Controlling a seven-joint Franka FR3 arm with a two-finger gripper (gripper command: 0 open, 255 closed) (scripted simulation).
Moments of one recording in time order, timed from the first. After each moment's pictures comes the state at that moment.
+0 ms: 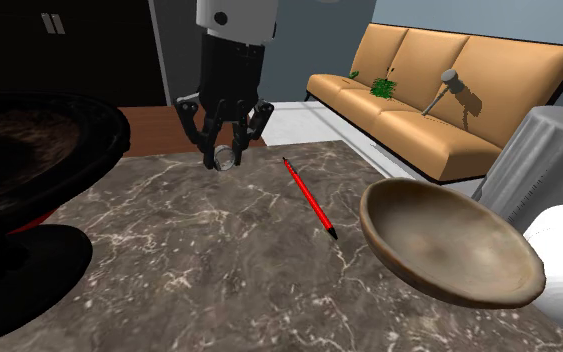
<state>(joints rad) 0.10 -0.09 0.60 -1.78 0.13 1.82 0.76</state>
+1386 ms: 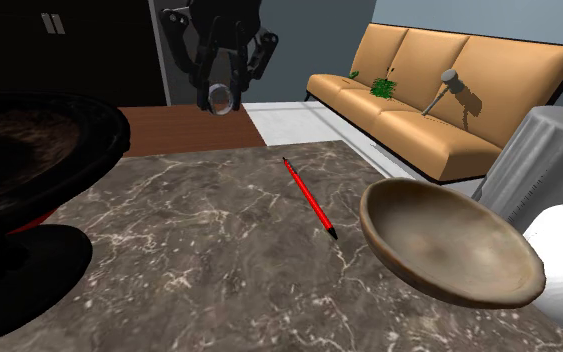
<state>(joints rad) 0.10 -0.02 0.61 -1.48 0.09 1.58 0.81</state>
